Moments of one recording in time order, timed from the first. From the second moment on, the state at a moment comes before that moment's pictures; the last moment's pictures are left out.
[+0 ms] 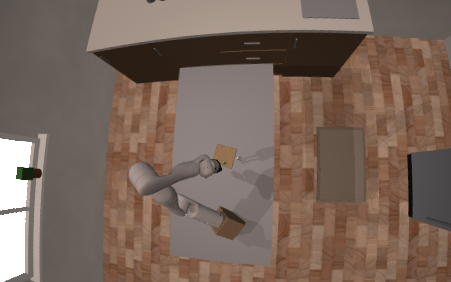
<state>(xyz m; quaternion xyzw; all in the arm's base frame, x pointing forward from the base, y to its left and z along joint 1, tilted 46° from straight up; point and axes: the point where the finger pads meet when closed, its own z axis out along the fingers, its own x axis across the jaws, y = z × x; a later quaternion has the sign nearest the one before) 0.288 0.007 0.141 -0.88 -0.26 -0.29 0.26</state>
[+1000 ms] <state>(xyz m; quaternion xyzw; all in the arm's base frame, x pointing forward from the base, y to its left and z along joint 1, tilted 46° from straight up) 0.367 -0.032 0.156 -0.92 -0.02 -0.21 0.32</state>
